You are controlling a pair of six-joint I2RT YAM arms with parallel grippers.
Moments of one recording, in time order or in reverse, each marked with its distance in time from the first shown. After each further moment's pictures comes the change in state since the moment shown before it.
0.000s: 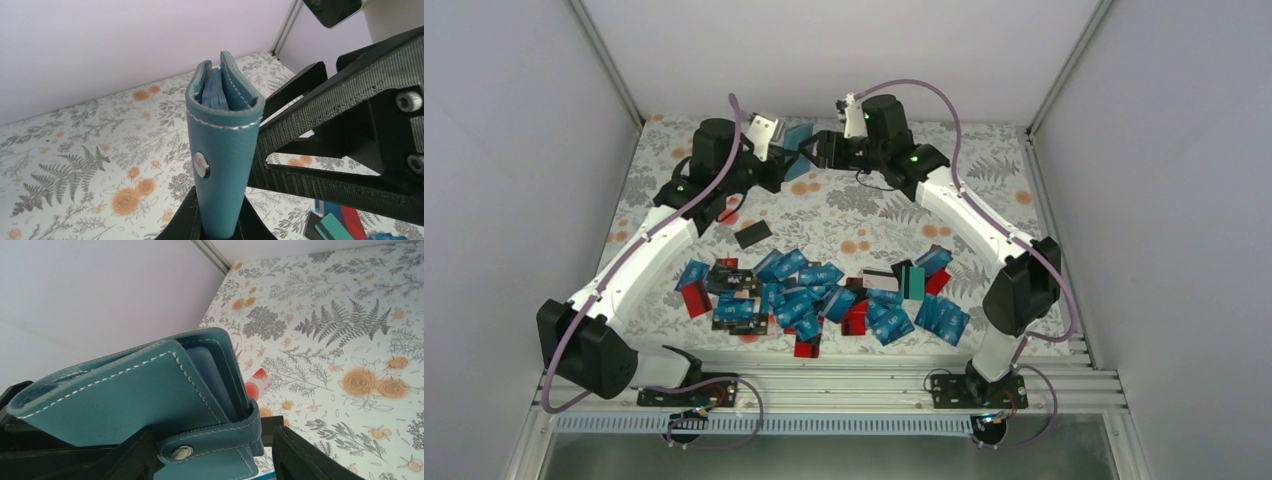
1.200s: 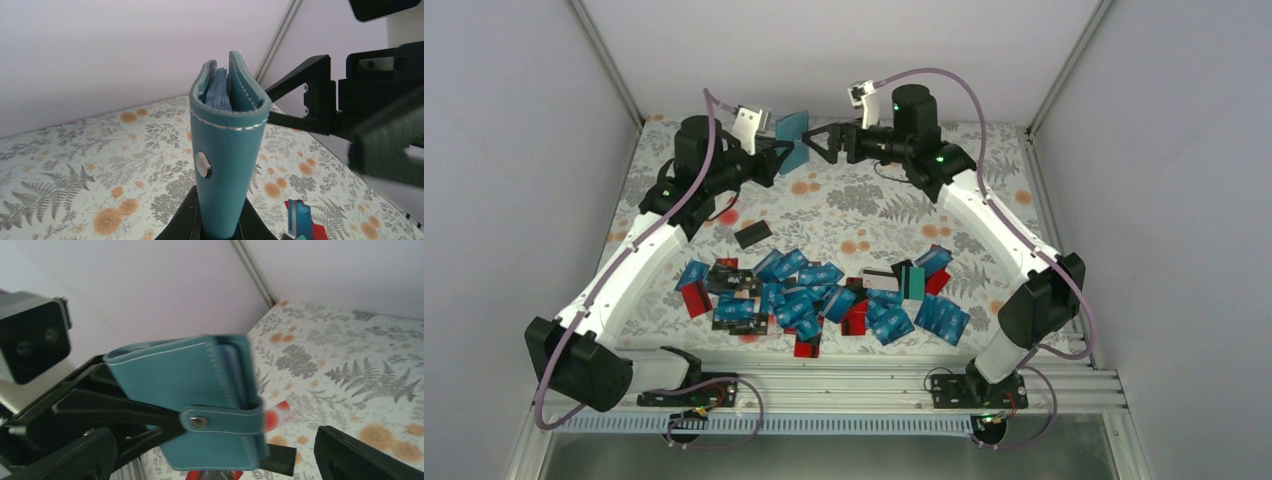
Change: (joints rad) left arm 0.029 -0.068 0.000 0.034 0.047 -0.095; right arm -0.074 -0.107 -0.045 0.109 -0.185 -0.143
